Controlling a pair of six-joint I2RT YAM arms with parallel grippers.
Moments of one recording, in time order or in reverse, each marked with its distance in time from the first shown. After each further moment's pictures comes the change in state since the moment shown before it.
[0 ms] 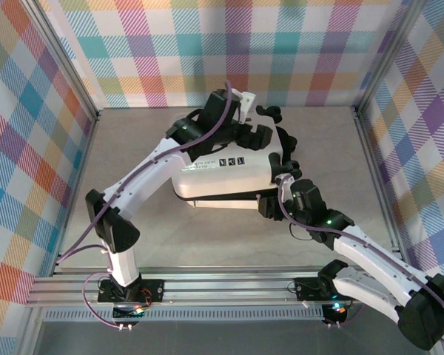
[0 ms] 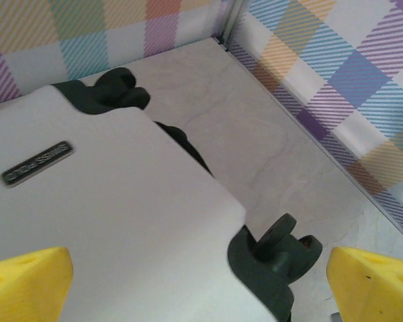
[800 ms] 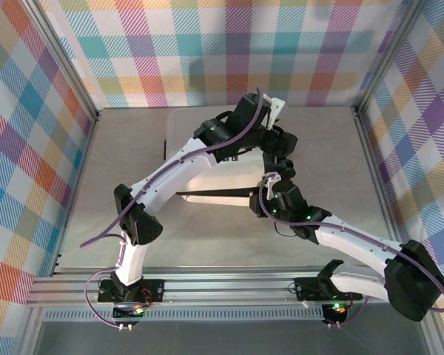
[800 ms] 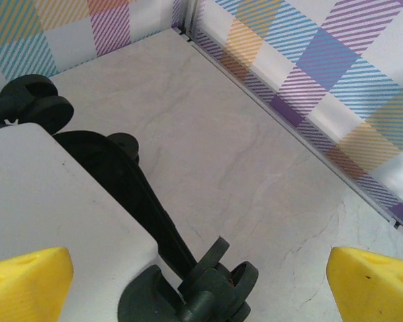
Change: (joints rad) left arm -0.101 0.175 0.227 -0.072 -0.026 0.018; right arm 0.081 0.218 -0.011 0.233 0.138 0.058
